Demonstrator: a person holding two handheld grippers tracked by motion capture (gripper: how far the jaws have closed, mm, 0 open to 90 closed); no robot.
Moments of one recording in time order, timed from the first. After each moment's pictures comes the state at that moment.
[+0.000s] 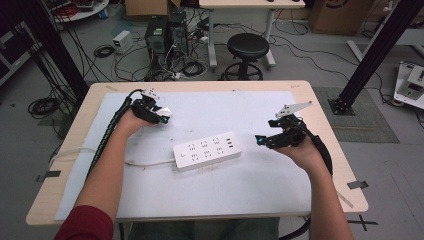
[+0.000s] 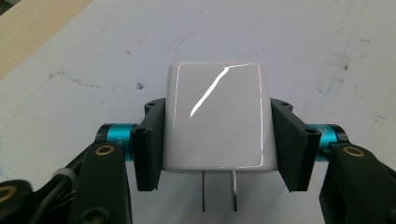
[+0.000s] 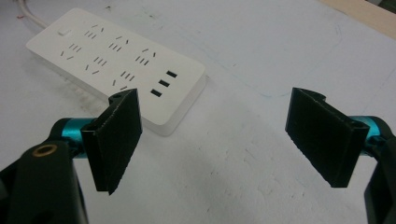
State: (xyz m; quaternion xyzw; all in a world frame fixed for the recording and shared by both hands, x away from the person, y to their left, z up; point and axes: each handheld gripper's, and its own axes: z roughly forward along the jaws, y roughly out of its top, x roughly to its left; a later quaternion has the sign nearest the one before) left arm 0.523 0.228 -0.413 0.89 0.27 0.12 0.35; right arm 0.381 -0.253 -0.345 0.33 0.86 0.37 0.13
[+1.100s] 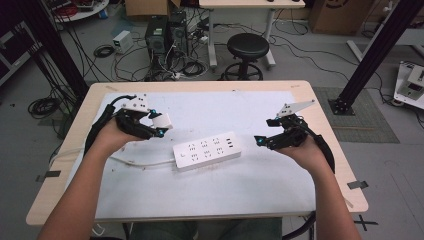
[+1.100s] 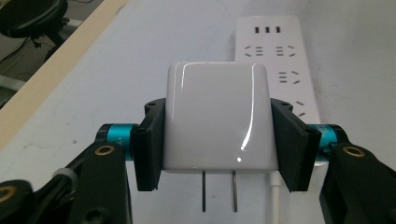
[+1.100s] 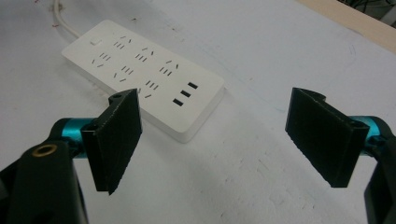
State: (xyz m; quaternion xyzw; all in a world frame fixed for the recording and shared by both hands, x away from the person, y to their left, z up) left arm 0.395 0.211 -0.328 0.89 0.15 0.14 0.41; right arm 0.372 -0.252 -0.332 0.30 0.86 0.39 0.12
